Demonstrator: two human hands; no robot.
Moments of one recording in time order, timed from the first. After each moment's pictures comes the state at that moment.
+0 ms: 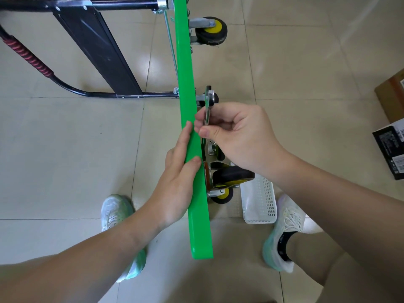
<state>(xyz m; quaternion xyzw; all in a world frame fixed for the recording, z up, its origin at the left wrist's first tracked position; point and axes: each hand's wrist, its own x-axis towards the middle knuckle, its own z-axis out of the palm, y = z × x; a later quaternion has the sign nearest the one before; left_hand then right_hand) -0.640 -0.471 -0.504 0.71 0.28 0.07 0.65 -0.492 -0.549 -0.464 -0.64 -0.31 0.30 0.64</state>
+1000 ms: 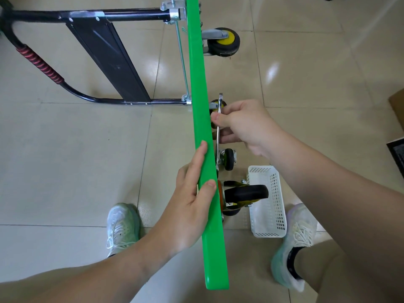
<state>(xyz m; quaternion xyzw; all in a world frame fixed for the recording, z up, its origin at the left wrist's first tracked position) -0.643 -0.470 -0.491 0.75 0.28 0.03 0.60 -0.440 -0.493 -0.468 -0.72 -0.11 0.41 0.54</state>
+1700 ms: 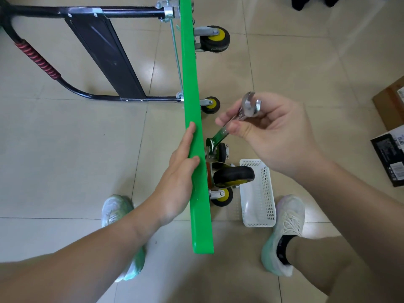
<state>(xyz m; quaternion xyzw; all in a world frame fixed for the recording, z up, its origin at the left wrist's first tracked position) -0.638 -0.470 -0.500 0.68 0.29 0.06 0.67 -0.487 -0.583 -0.429 -0.63 -0.36 0.24 0.65</state>
